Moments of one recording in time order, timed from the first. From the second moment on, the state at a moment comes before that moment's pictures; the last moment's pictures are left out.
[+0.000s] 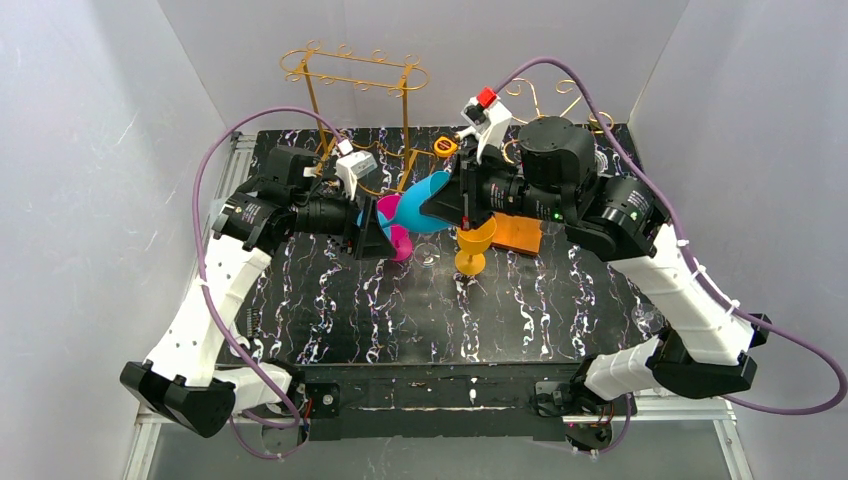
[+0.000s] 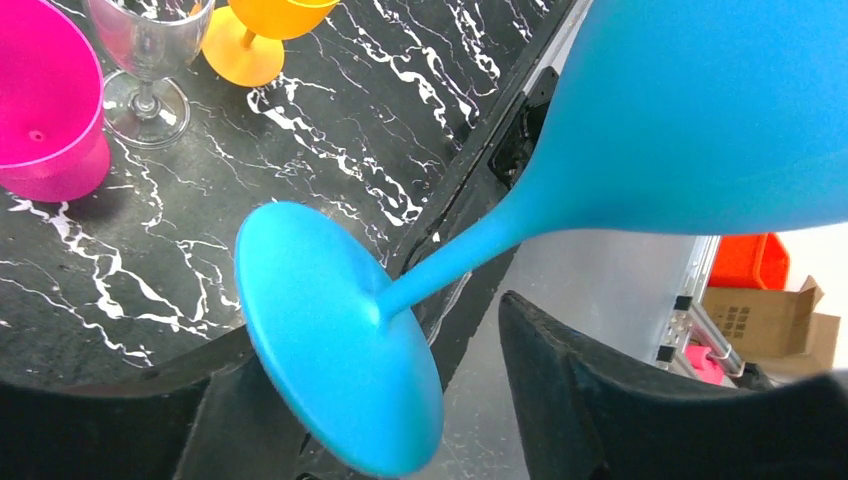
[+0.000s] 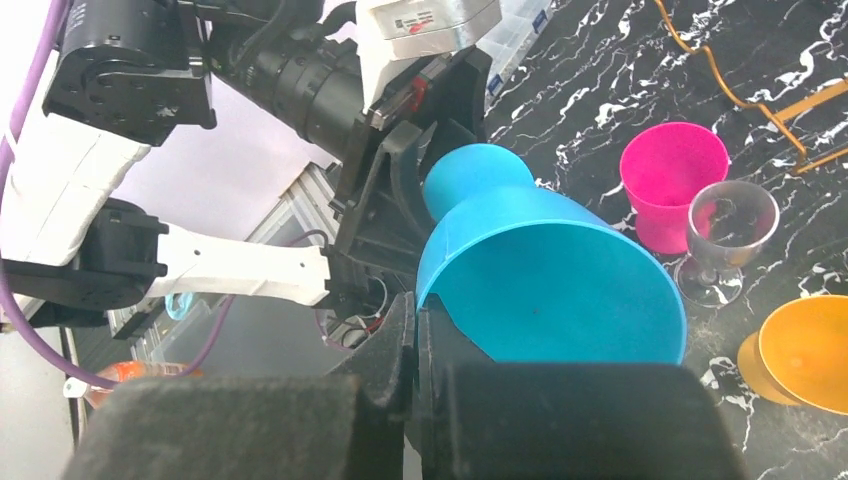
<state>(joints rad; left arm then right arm) -0.40 1.20 1.45 -1.03 0.77 -0.06 1.00 1.38 1.99 -0.92 -0.14 0.46</state>
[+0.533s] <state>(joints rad) -0.38 1.21 1.51 -1.00 0.50 0.15 1.02 1.26 1.75 -0.85 -0.18 0.48</state>
